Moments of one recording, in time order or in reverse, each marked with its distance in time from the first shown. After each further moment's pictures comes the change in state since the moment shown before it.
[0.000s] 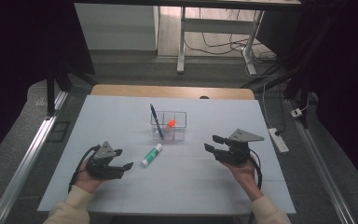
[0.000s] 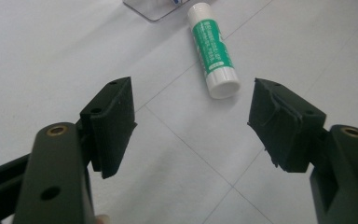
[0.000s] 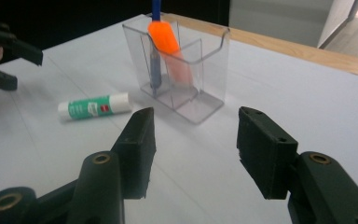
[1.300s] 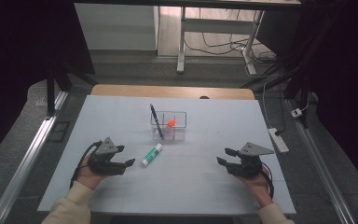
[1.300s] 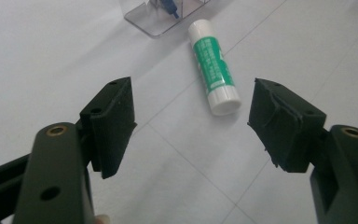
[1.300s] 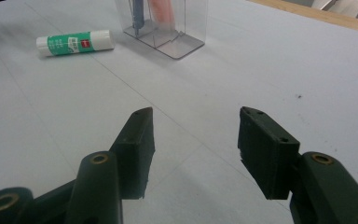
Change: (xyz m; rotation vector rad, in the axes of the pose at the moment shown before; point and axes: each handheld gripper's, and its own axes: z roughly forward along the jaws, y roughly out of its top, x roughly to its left) left arm 0.003 0.015 0.002 -0.008 -0.007 0.011; right arm -0.011 -0.042 -0.030 0.091 -0.044 -0.042
